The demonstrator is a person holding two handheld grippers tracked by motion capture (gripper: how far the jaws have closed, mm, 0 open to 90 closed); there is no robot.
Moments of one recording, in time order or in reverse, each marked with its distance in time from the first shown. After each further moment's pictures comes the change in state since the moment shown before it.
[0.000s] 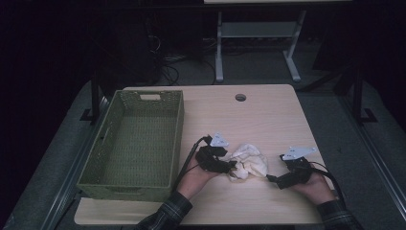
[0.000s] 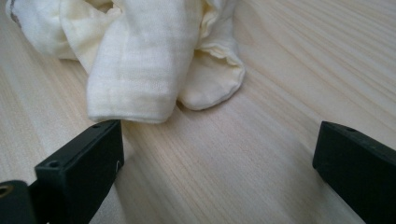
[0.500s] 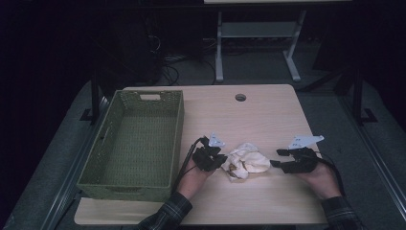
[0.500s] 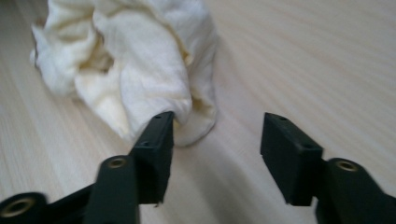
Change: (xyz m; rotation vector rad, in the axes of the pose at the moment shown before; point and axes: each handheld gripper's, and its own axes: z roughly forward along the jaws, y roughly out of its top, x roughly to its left) left arm 0.006 -0.006 0.003 0.055 0.065 -0.039; right arm -0.021 0.027 -0.021 -0.045 0.029 -0.022
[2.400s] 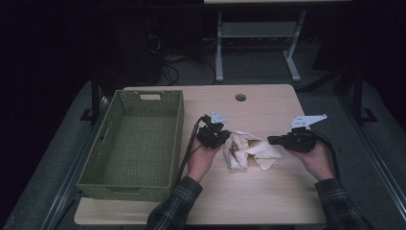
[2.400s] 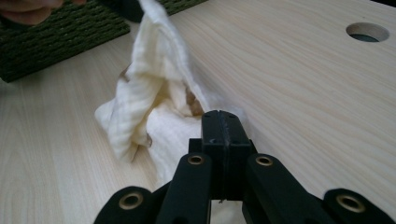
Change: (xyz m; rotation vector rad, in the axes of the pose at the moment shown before) left arm 0.025 0.060 0.003 -0.150 0.109 -0.076; right arm -0.032 0.042 -0.002 -0.121 0.145 0.015
